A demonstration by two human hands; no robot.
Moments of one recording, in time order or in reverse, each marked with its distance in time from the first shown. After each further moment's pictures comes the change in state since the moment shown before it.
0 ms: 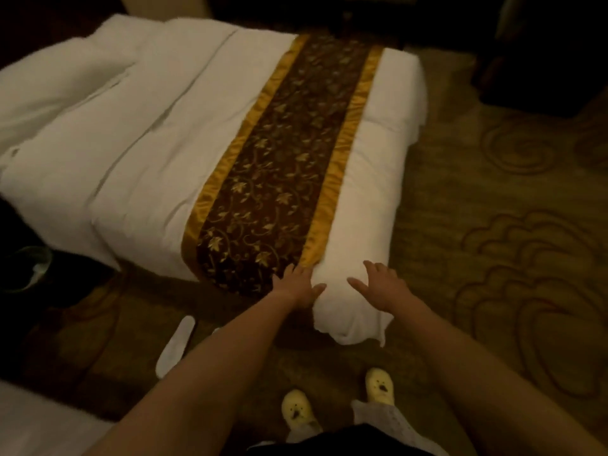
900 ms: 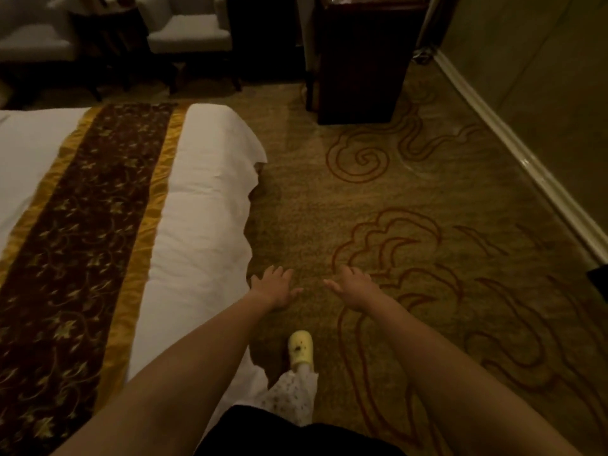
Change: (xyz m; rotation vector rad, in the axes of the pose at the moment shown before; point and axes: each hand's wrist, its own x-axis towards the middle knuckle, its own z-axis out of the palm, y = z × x) left_hand 0.183 0.447 -0.060 0.361 0.006 0.359; right_hand 0.055 0.402 -0.188 0.294 0.100 0.307
